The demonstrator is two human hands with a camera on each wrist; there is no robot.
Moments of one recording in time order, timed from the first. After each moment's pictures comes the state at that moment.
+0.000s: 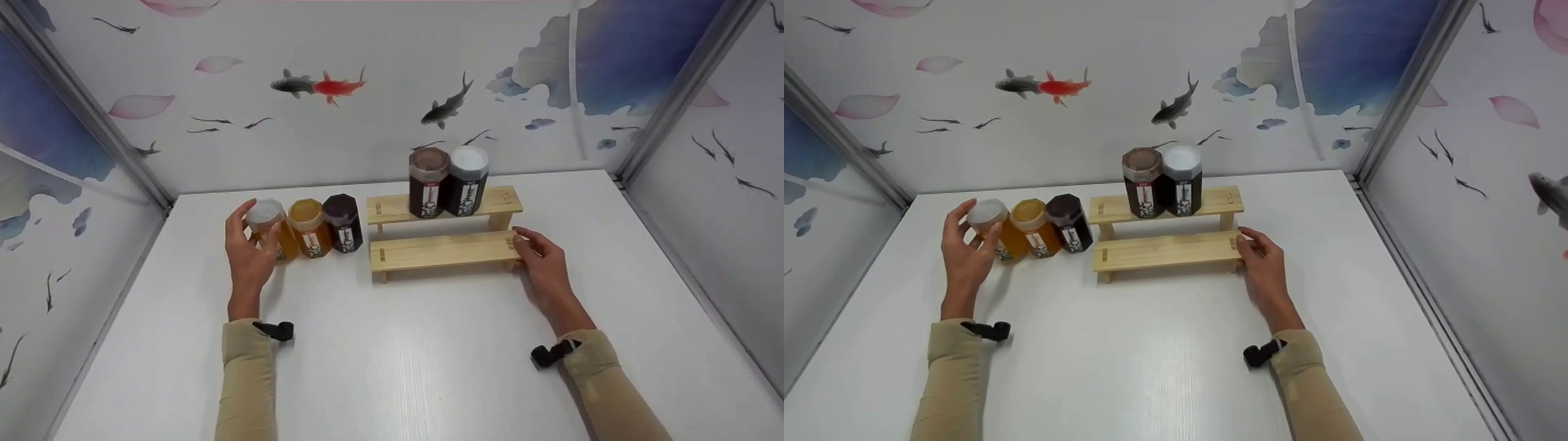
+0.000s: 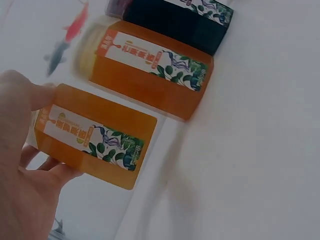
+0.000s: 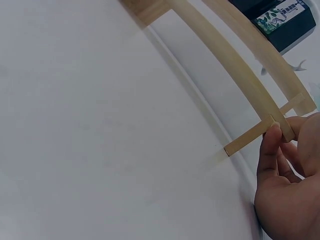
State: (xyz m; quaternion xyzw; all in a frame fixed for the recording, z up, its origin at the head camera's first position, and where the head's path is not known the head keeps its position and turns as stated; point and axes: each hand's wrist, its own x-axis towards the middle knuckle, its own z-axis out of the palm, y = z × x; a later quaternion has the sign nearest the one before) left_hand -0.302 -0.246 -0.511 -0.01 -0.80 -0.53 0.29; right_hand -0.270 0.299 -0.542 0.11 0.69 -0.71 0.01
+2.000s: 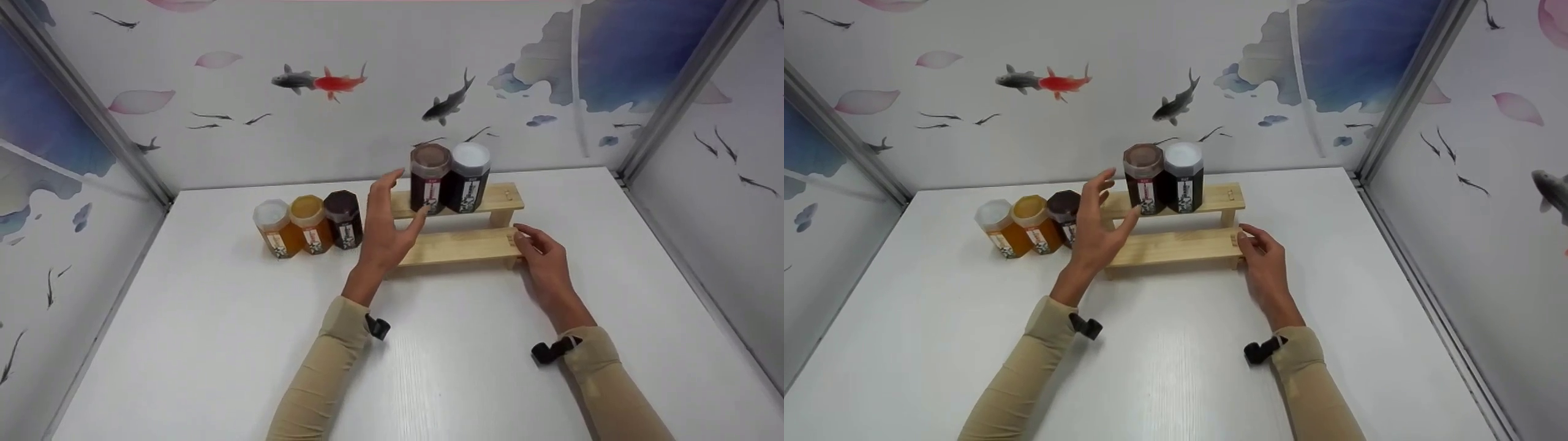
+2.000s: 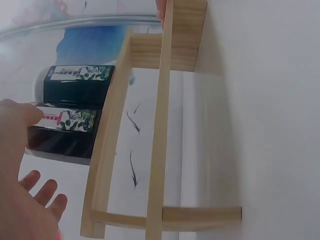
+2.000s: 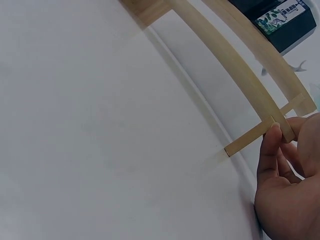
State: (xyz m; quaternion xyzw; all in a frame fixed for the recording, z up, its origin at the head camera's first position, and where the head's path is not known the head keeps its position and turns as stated) left_hand -0.303 -0.024 -0.468 -0.24 -0.80 -0.45 0.30; right_hand -0.270 0.297 -0.544 0.11 0.66 -0.74 0.01
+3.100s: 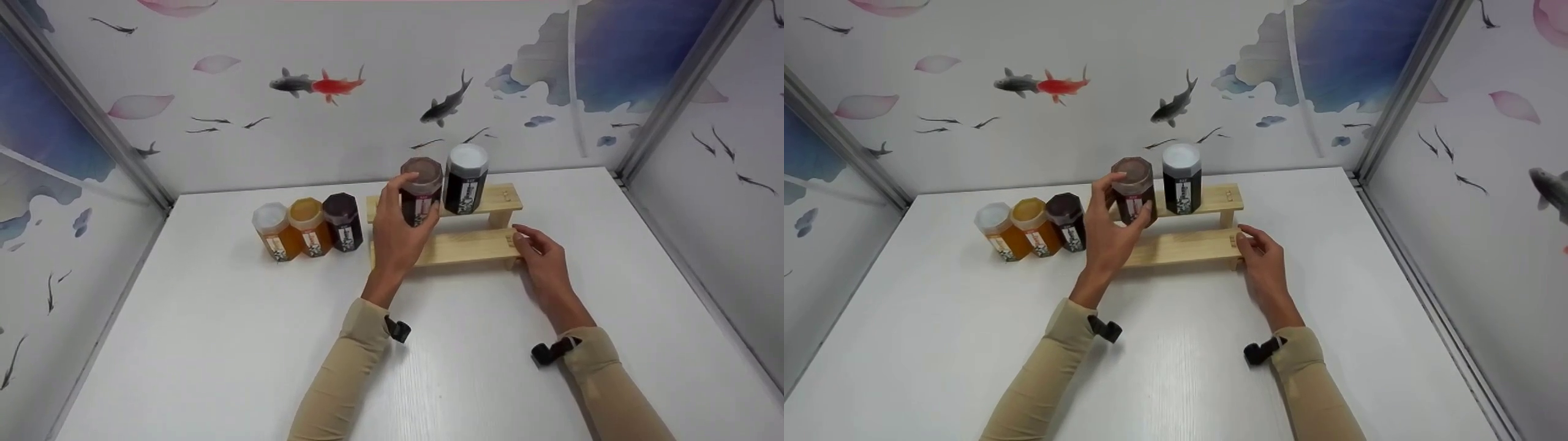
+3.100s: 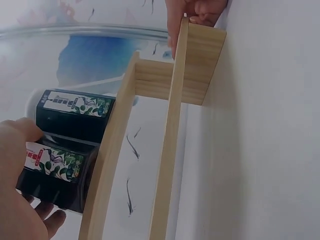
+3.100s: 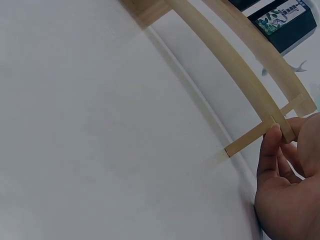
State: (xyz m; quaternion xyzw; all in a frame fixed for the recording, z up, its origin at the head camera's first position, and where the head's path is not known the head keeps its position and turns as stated) left_hand -0.296 0.008 -0.465 -0.18 -0.78 -0.49 0.35; right_hand -0.271 0.298 -0.544 0.11 0.68 -0.73 0.01
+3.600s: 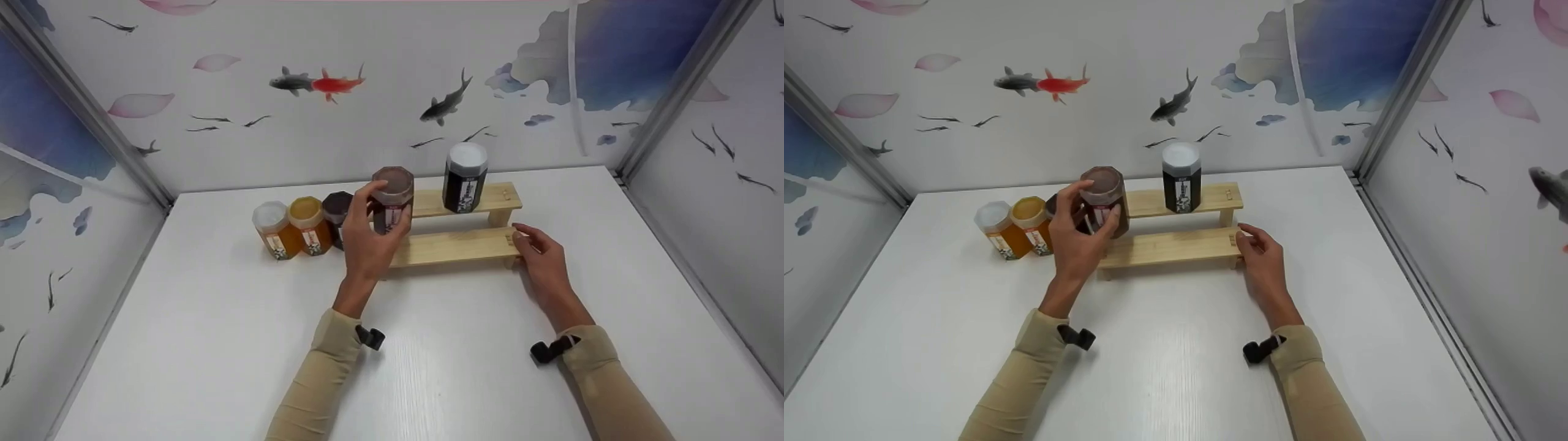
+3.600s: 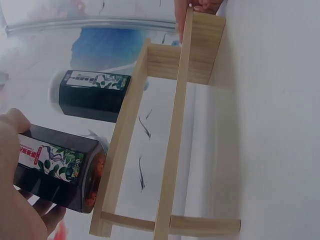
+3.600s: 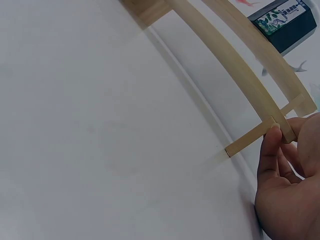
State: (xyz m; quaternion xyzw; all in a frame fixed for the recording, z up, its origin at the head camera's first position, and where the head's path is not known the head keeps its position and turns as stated) left_hand -0.283 -0.038 -0.467 -0.20 -0.74 -0.53 0.37; right_hand -0.272 0.297 -0.544 0.10 0.67 -0.73 0.00
